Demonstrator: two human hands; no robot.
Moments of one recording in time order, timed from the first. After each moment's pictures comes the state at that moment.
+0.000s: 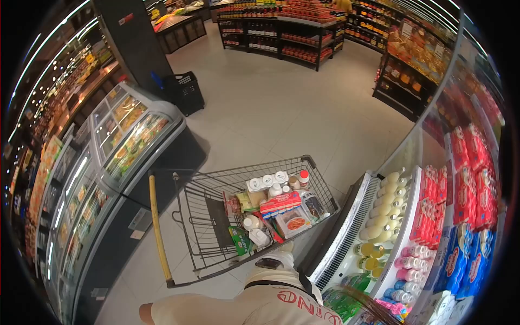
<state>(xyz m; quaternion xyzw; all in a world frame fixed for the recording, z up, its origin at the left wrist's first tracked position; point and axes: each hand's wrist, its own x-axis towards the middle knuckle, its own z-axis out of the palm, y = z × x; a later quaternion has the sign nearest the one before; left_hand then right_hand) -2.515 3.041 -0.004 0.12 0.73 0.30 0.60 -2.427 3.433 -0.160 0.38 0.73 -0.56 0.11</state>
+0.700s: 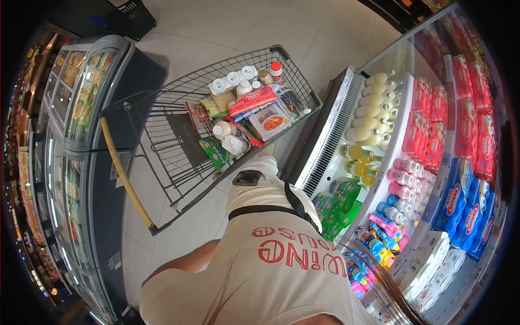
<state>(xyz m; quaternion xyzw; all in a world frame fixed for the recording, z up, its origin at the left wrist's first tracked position) -2.440 3.044 -0.012 0.03 0.39 0.40 0.83 -2.361 3.475 -0.048 0.00 0.83 -0.33 0.46</state>
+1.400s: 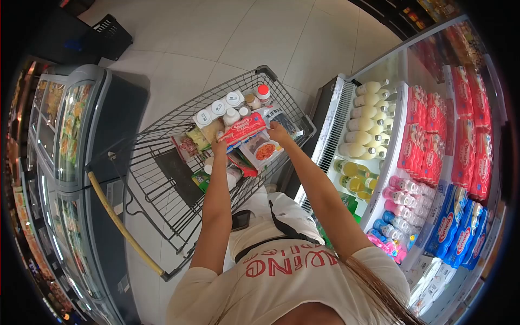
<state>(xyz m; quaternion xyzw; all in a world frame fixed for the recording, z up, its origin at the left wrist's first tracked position) -2.807 3.043 -0.354 -0.46 0.63 0.63 0.03 -2.858 3.296 -0.301 0.12 0.85 -0.47 0.22</state>
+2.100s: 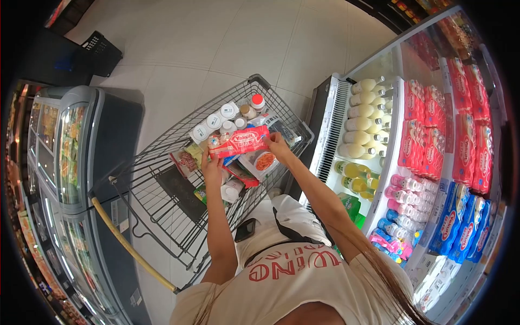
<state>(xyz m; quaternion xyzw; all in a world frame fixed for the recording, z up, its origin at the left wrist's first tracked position) -2.791 3.041 -0.212 -0.33 0.46 0.82 0.02 -2.843 3.293 -0.243 0.22 0.67 -0.67 0.23</state>
